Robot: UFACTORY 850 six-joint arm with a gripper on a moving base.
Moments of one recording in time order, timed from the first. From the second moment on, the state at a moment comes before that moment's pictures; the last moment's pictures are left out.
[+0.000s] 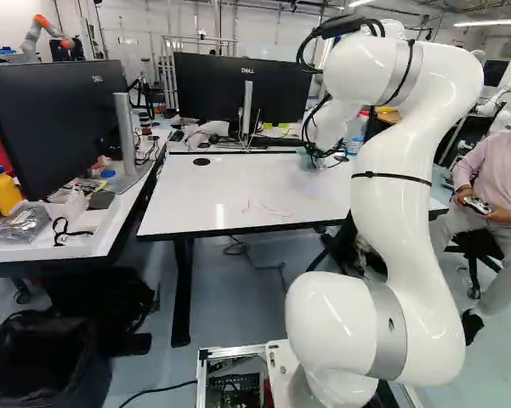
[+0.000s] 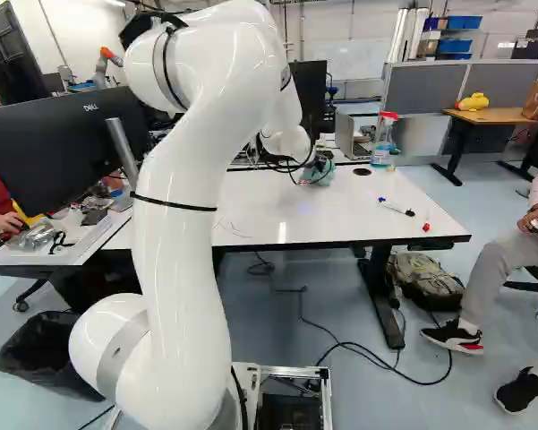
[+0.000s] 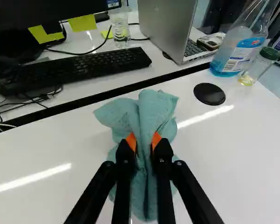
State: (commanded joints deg) arm -18.4 -33.8 -74.5 0.0 12.2 0.0
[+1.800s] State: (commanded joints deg) arm -19.3 -17.4 -54.0 0.0 12.2 0.0
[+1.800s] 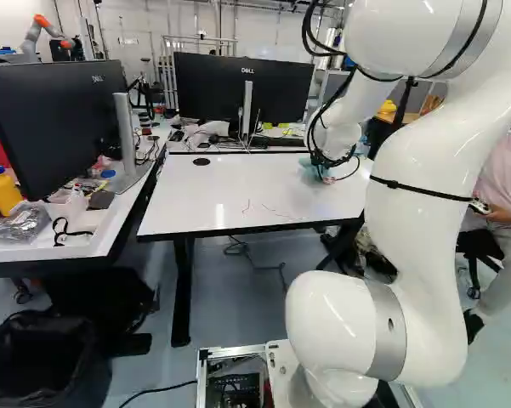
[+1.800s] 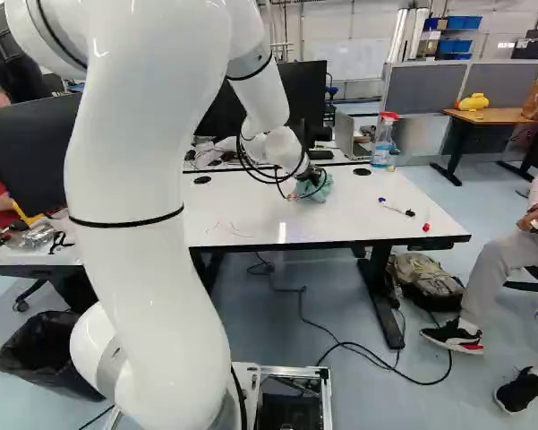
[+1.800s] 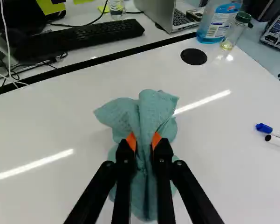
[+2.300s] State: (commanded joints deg) arm -15.7 -10.8 -49.4 0.0 12.2 0.0
